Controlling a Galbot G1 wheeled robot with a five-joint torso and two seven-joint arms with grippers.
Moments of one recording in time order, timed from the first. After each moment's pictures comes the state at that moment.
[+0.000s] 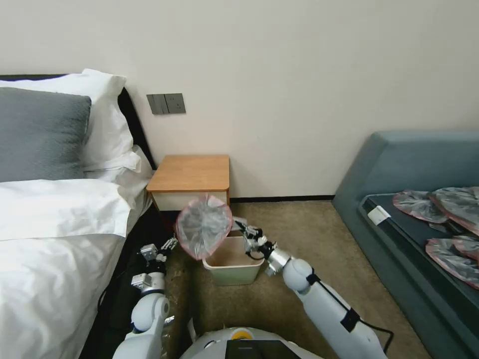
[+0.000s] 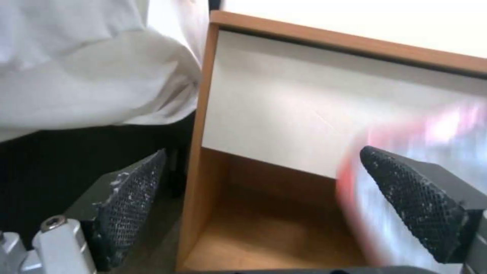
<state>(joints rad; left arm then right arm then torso) 1.49 -1.43 -0.64 -1.81 -0.39 -0.27 -0.07 -1.12 1.13 0.06 1.69 -0.73 0.39 0.02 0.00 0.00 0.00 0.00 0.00</state>
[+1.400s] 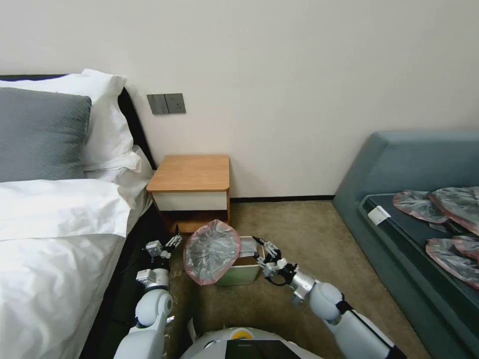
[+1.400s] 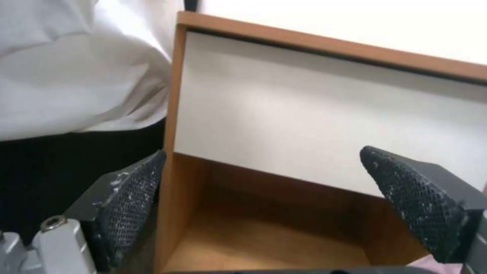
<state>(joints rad) 1.46 -1.42 -0.59 -1.82 -0.37 -0.25 -0.08 -1.38 0.98 0.24 1.82 -0.68 0.49 0.02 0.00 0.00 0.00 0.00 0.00</state>
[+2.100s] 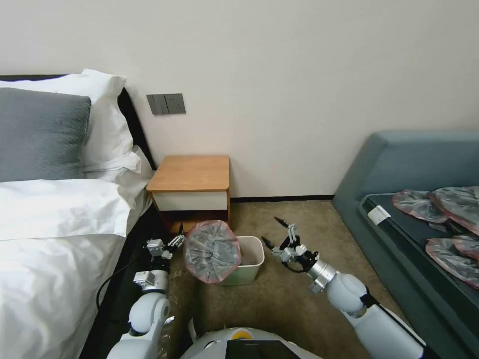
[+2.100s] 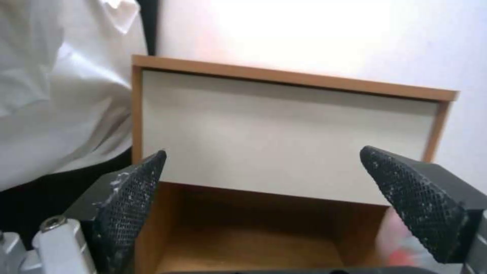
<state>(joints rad) 1.55 -1.34 -0.56 -1.96 -0.35 -0.22 -0.07 -1.39 0.91 0.36 1.94 -0.54 0.44 0.03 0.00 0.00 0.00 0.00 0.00</state>
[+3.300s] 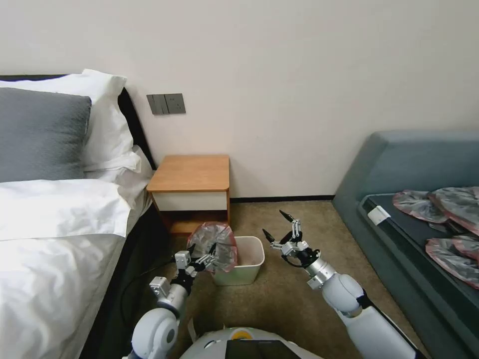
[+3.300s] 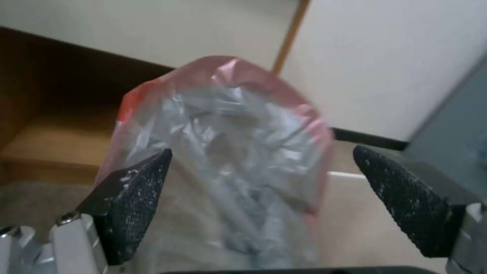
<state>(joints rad) 1.68 -1.30 -0.42 -2.15 -0.52 0.14 -0.05 -1.40 1.00 0.38 1.94 -0.53 0.44 0.03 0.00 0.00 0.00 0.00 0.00</state>
